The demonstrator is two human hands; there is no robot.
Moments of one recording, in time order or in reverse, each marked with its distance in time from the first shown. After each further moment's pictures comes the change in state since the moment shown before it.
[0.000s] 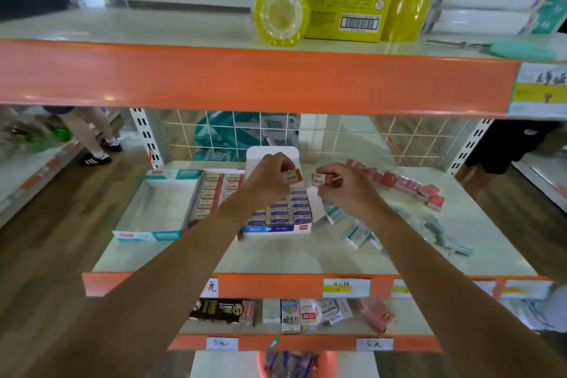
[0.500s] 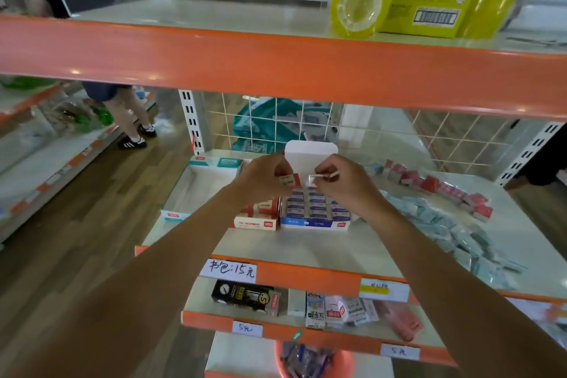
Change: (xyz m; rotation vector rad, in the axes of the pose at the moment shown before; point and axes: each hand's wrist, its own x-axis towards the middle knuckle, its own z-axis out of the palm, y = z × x) left_hand -0.032 -0.053 -0.051 0.086 -0.013 -0.039; right_hand 0.013 -0.050 0.051 -0.021 -0.054 -0.113
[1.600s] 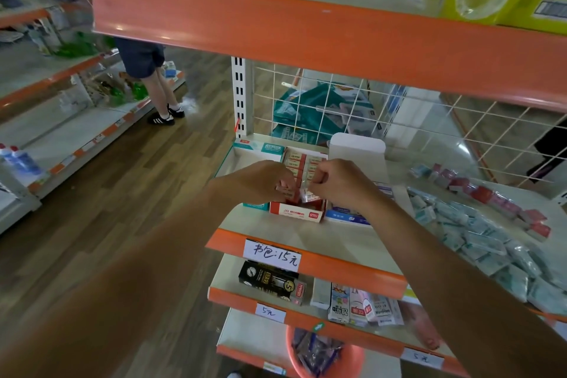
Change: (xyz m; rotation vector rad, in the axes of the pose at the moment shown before) left_hand -0.037 -0.072 -0.041 0.264 -0.247 0.073; right_hand 0.014 -0.062 0.067 -0.319 -0.271 -0.059
